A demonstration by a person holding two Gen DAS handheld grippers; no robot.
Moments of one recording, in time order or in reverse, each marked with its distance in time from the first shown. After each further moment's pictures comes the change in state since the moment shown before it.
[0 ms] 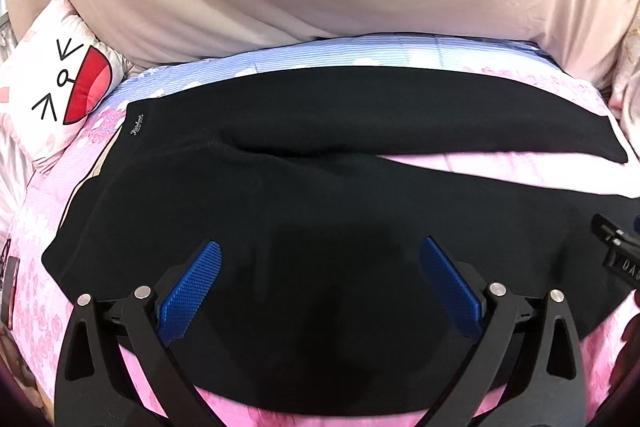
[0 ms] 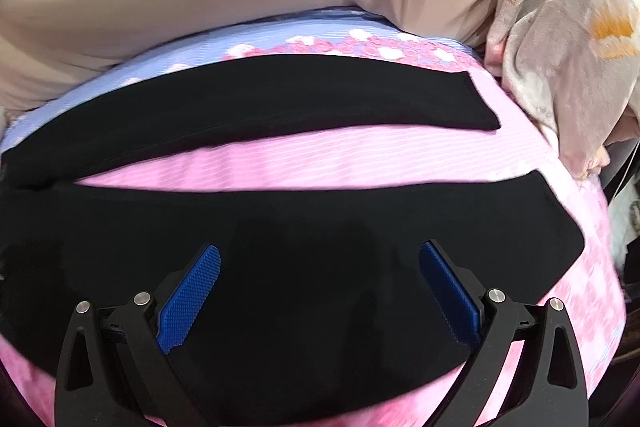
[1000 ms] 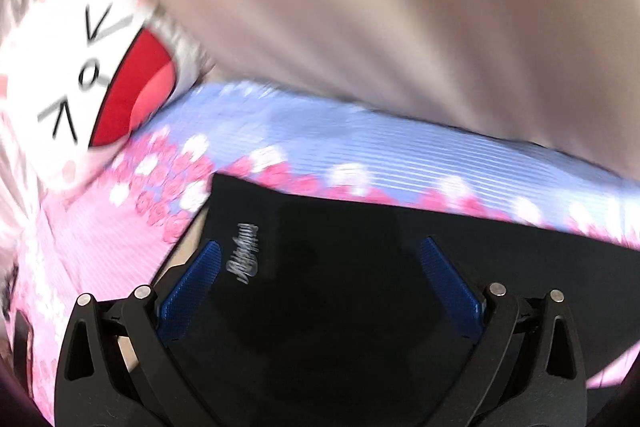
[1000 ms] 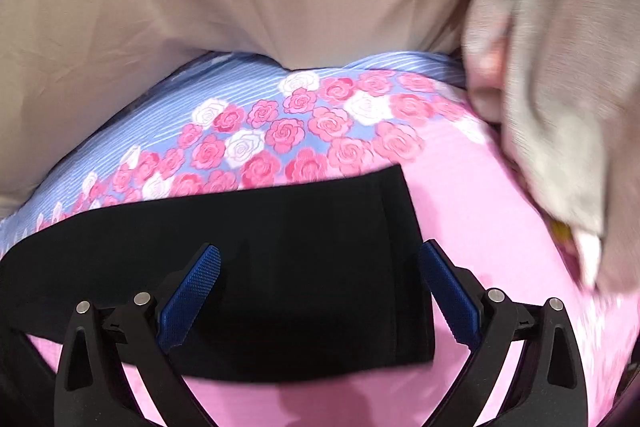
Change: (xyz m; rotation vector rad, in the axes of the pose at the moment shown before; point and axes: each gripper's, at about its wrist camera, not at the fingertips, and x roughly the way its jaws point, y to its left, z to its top) left arm 0.143 0.227 0.148 -0.255 0.034 0.159; right arm 0.168 -0.161 0.165 0.126 0.046 0.156
